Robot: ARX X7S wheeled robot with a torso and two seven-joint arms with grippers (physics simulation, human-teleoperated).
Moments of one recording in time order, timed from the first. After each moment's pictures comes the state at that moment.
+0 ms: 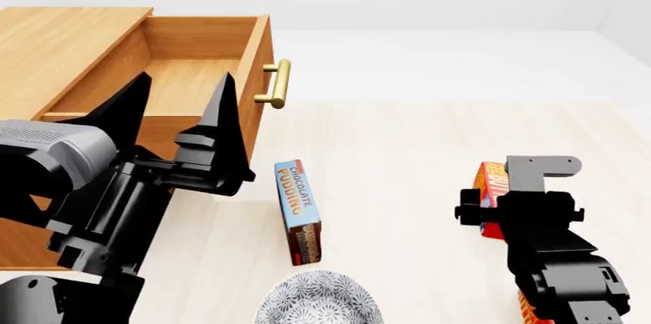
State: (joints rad) left arm -0.49 -0.74 0.38 0.78 -1.03 -0.22 -0.65; right arm 0.69 0.42 -0.25 0.52 0.39 0.59 0.24
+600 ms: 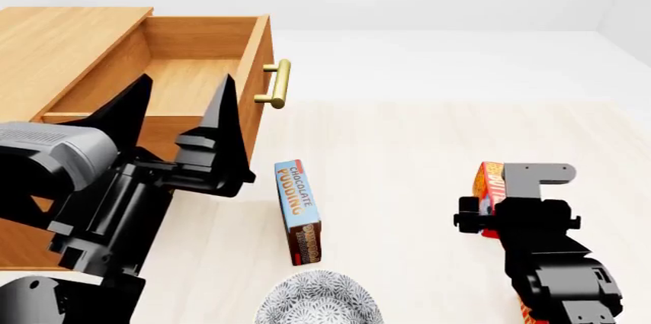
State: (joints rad) left arm -0.48 -0.73 0.38 0.78 -1.03 -0.22 -0.65; right arm 0.70 0.41 -0.26 0.60 0.38 0.58 0.23
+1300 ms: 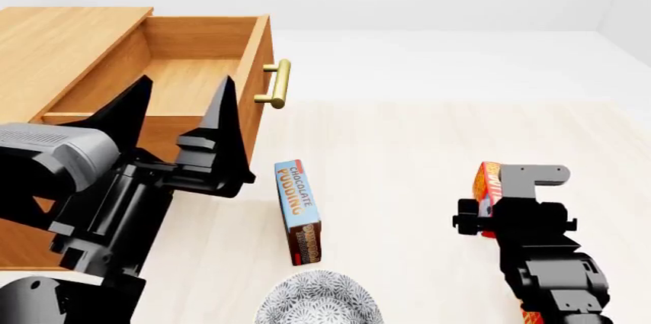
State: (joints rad) left arm -0.48 -0.74 0.38 0.78 -1.03 -0.21 -0.65; right arm 0.77 0.37 -0.28 0.74 0.35 0.55 0.23
